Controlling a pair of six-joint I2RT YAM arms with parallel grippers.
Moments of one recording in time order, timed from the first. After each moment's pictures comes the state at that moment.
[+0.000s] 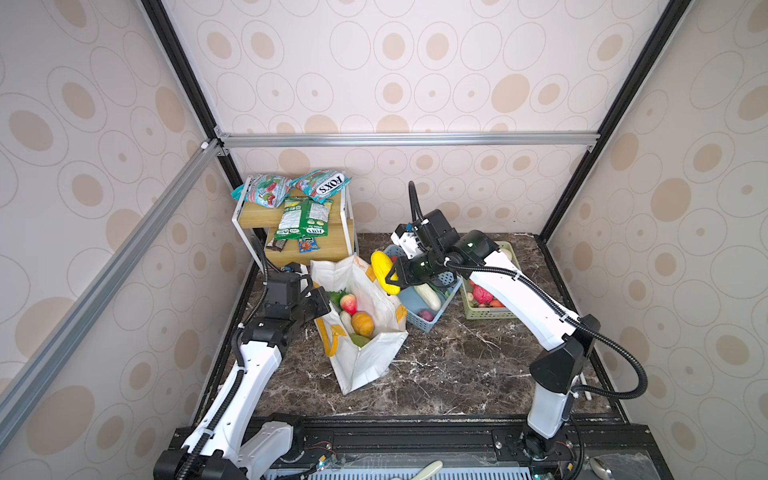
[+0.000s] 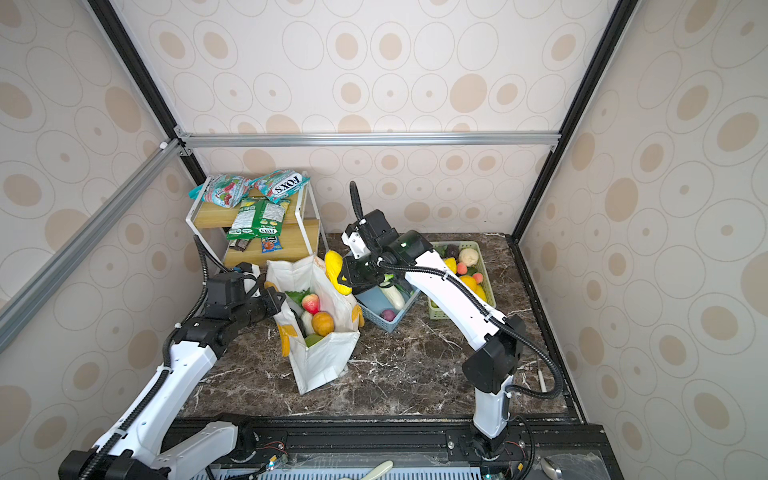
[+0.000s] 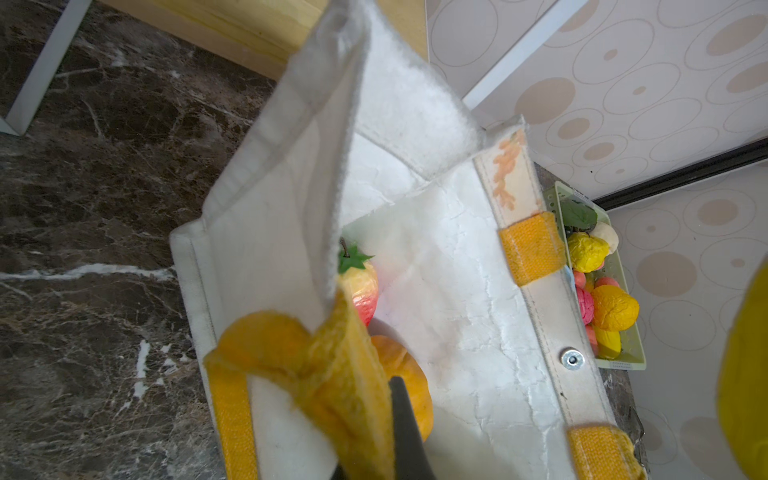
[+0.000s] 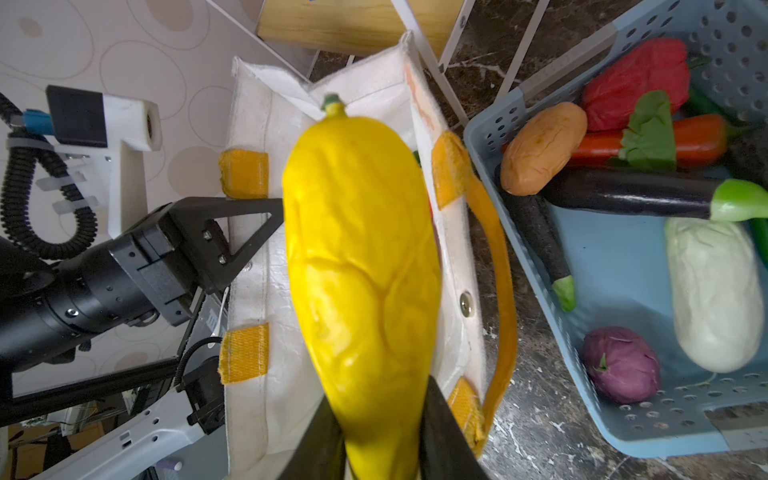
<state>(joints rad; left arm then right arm) -0.11 1.02 0.86 -0.48 0.21 -0.53 0.74 1.87 2.04 -1.04 -0.35 0.43</state>
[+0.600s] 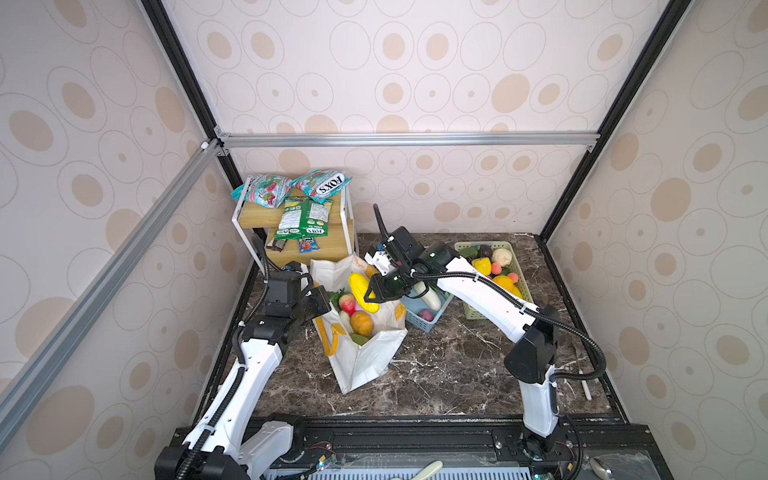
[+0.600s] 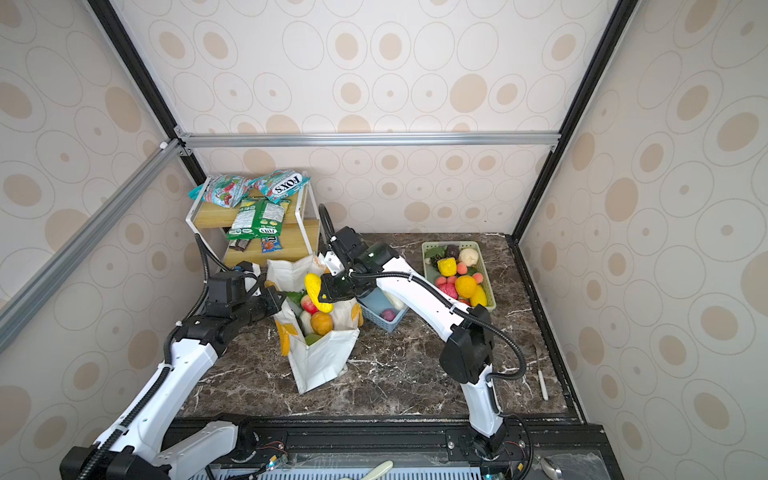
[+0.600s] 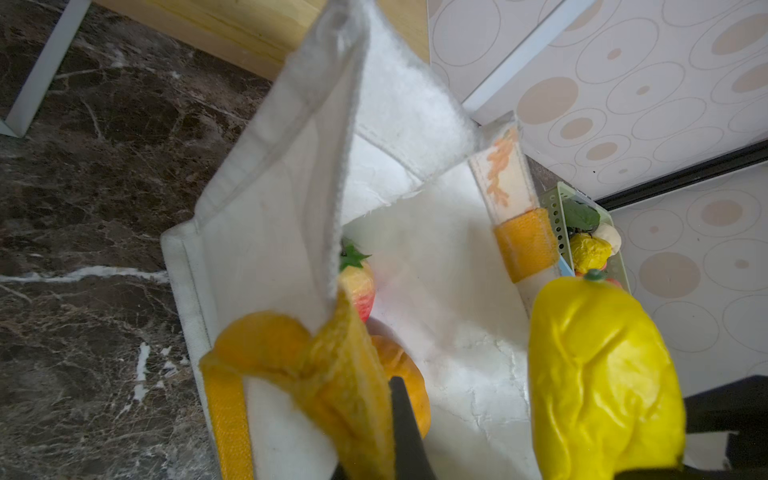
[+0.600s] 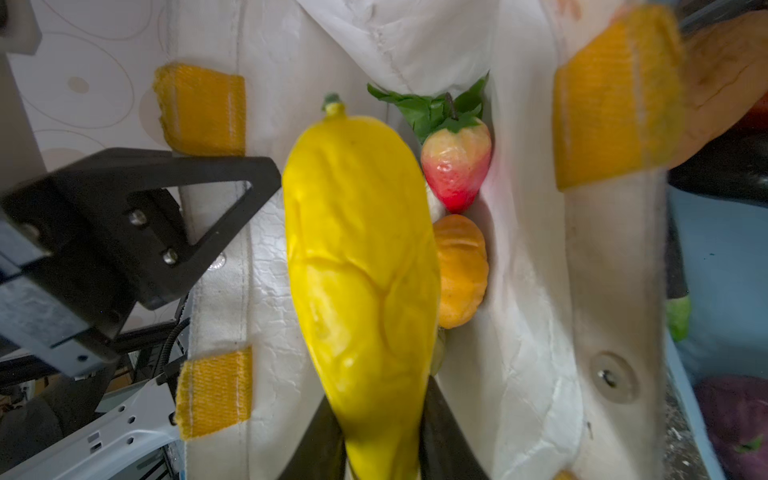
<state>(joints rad) -0.11 1.04 0.87 -0.48 0.21 -0.53 0.82 2.03 2.08 -1.01 -0.40 0.43</state>
